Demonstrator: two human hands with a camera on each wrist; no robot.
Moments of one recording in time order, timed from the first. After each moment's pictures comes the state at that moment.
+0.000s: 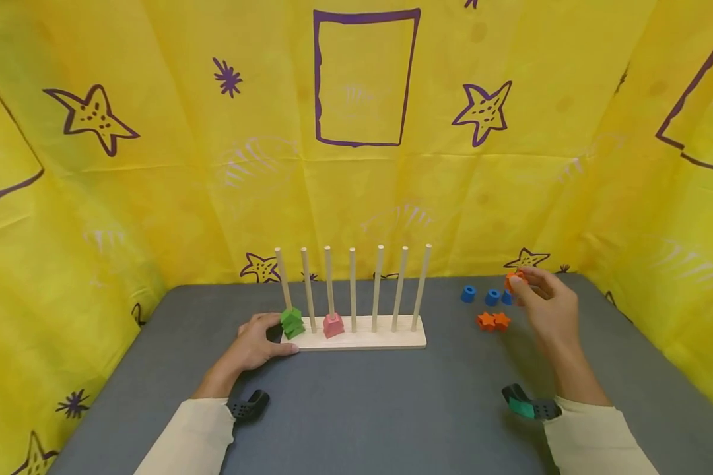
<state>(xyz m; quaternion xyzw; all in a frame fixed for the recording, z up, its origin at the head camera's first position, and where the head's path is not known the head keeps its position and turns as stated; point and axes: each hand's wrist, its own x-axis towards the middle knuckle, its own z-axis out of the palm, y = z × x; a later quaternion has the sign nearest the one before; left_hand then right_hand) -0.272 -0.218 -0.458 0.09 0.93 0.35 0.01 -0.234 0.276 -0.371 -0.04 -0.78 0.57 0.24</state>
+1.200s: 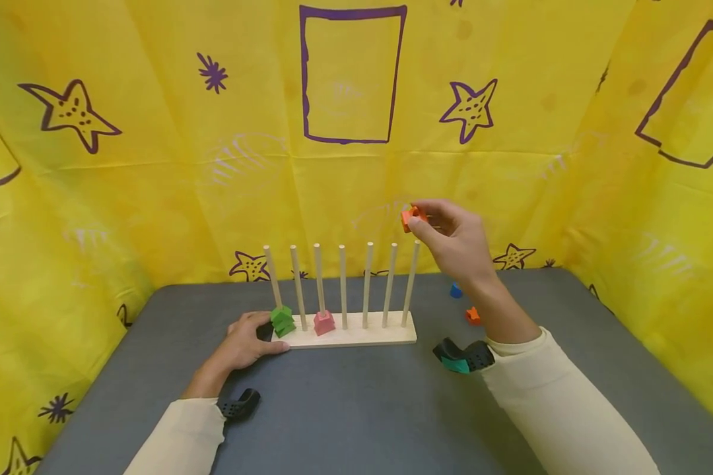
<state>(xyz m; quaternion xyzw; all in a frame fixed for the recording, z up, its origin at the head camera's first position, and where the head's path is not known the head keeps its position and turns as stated) -0.275 -0.220 -0.459 0.11 0.93 0.35 0.01 -0.247 0.151 -0.258 0.21 -0.77 0.56 0.24</state>
